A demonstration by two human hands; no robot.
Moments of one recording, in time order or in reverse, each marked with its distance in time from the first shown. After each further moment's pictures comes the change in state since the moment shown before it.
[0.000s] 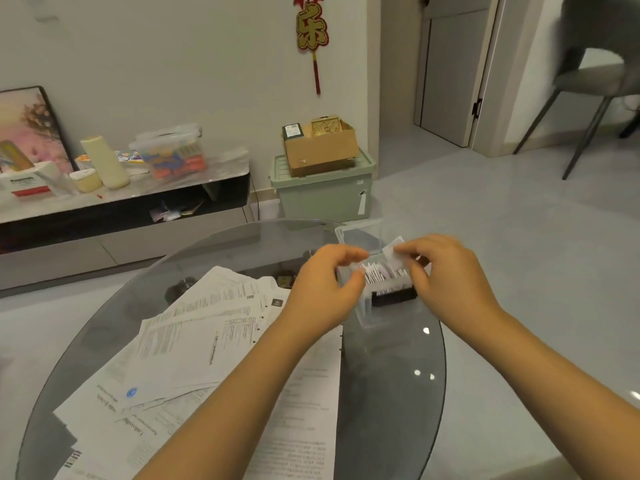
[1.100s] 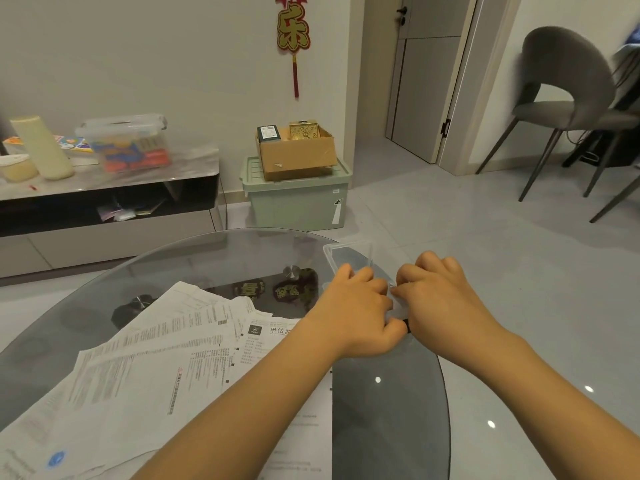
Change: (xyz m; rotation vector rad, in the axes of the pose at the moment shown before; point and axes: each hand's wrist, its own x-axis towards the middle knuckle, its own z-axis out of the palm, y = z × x) left_hand 0.051 -0.015 0.037 0.702 -0.320 0.497; right_hand 0.025 0.003 0.012 -0.693 -0.426 -0.172
